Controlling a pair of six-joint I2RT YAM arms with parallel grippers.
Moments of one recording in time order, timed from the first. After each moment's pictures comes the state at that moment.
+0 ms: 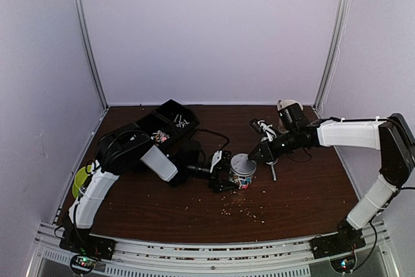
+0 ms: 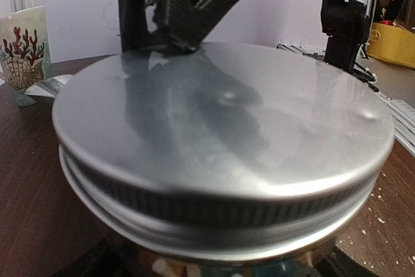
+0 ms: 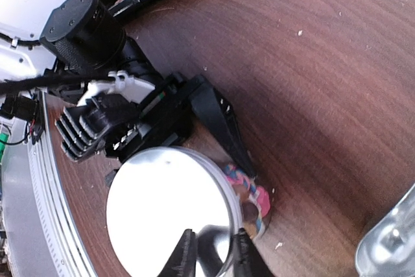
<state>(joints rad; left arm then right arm) -0.82 2.47 1.28 0.97 0.88 0.15 0.49 1.60 0.97 -0.25 -0.59 0.02</state>
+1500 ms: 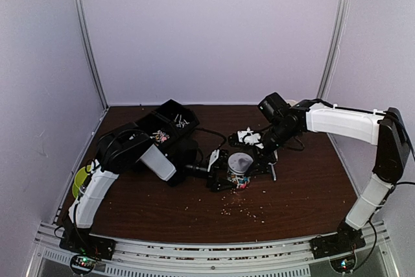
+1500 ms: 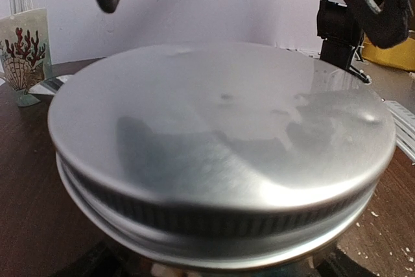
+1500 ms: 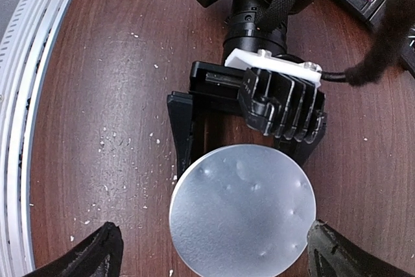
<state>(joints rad) -0.80 2.47 1.26 1.00 0.93 0.13 0.63 1.67 1.29 -0.73 -0.50 -0.89</state>
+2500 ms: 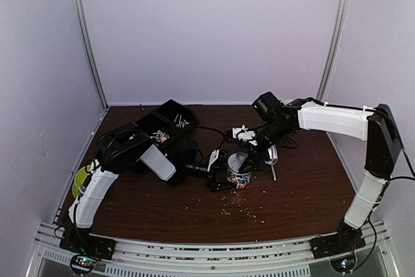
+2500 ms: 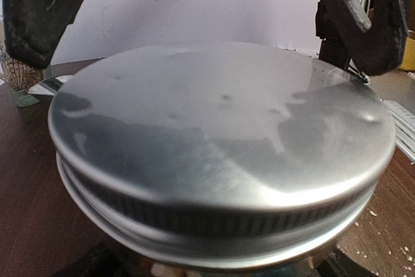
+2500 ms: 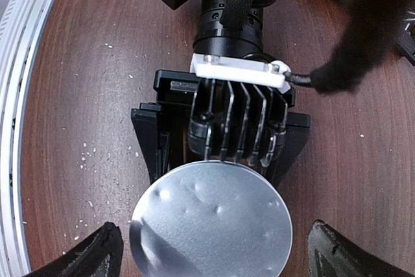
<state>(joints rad) -0.80 2.47 1.26 1.00 0.93 0.13 0.63 1.75 1.35 -0.70 -0.48 -0.80</state>
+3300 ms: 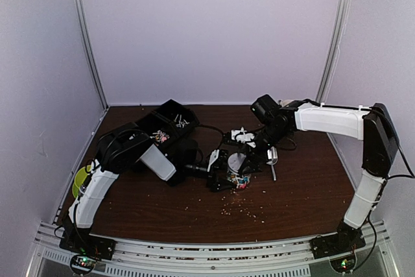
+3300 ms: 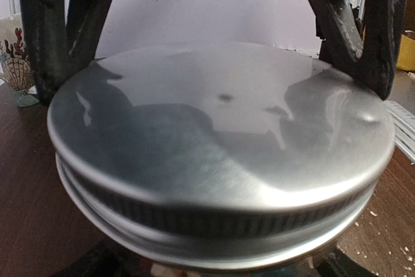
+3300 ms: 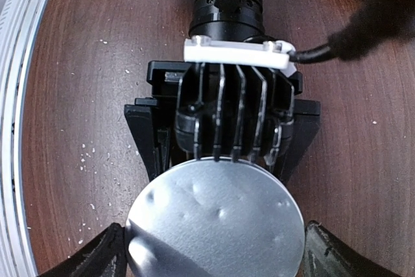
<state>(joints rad) -0.80 2.47 1.26 1.00 0.93 0.13 0.63 1.78 1.35 -0.71 -0.46 -0.76</state>
